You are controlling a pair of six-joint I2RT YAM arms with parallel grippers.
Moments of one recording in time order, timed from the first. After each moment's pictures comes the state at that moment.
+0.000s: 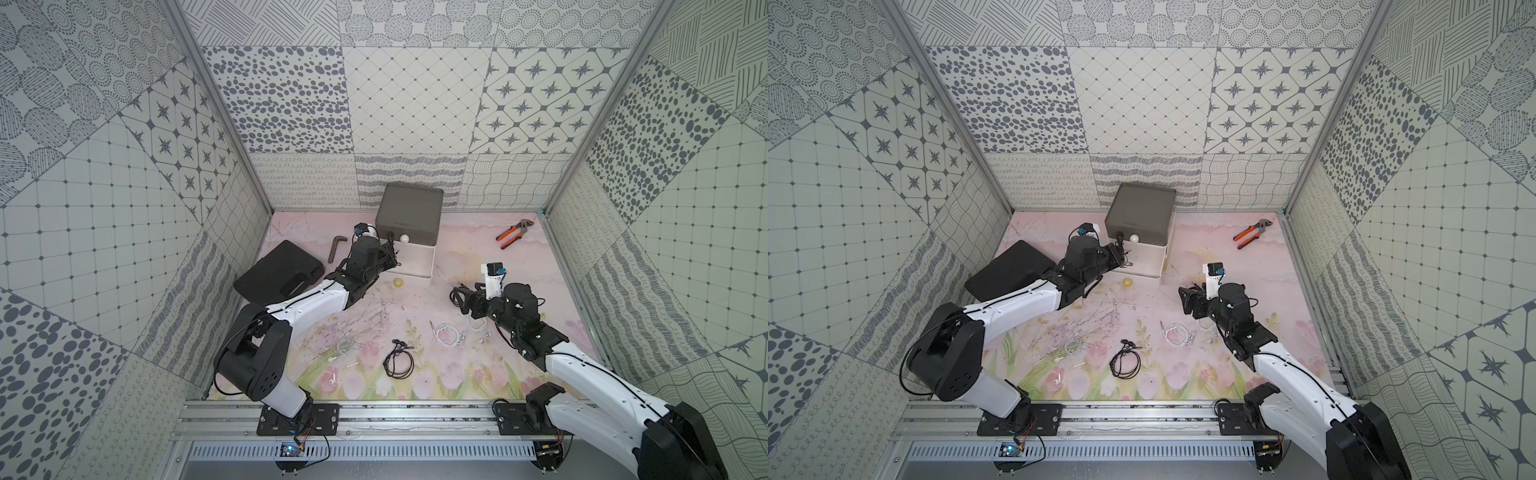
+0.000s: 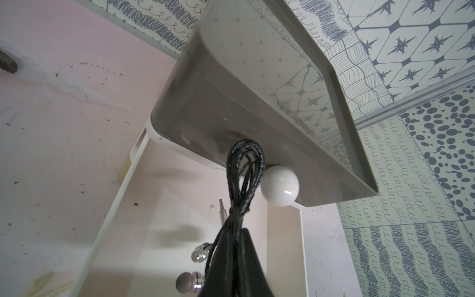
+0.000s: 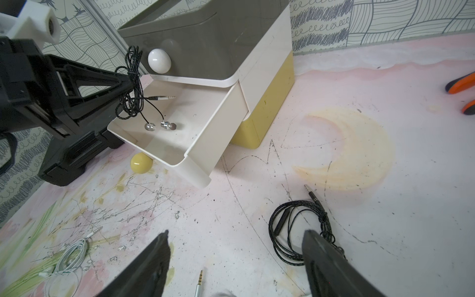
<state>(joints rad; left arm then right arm) -0.50 1.59 0.99 0.18 -0.07 -0.77 0.46 0.95 0.44 0.13 -0.07 0.31</state>
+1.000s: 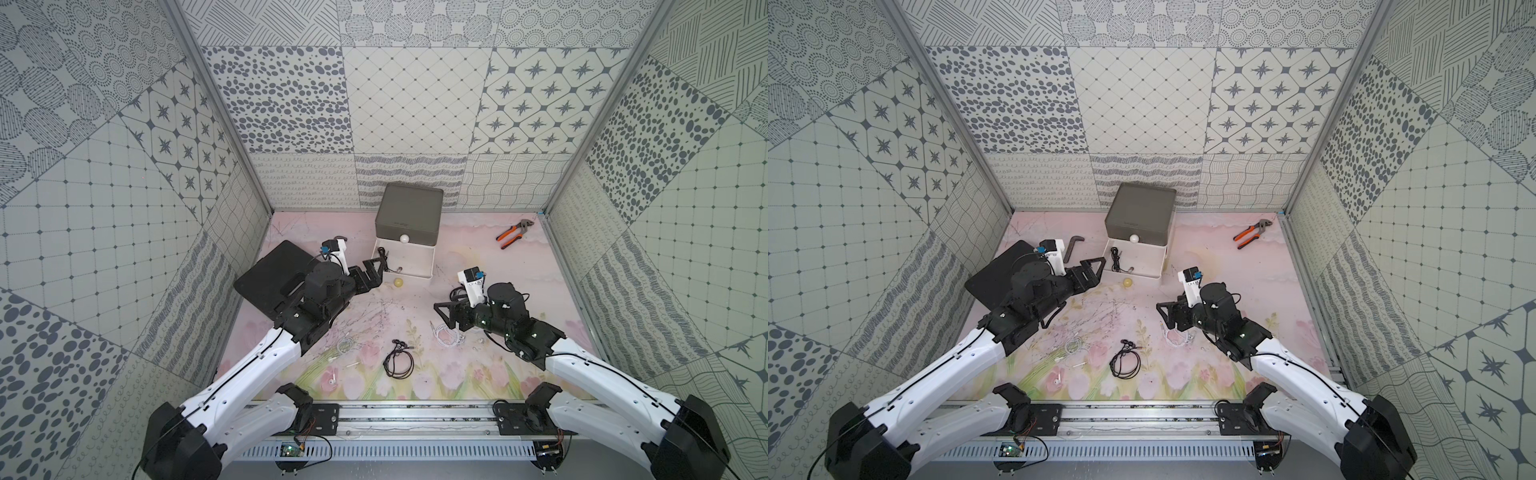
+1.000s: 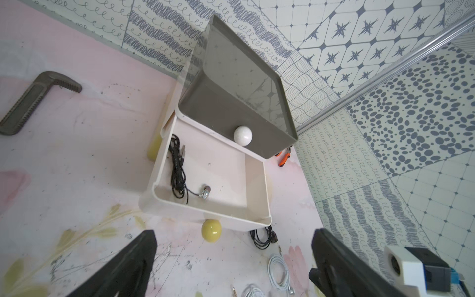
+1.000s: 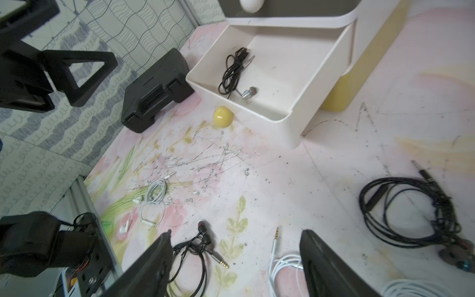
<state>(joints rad) -0.49 0.95 0.71 -0.07 -0.03 -0.69 0.72 0.97 0.58 -0.11 -0.16 0.40</state>
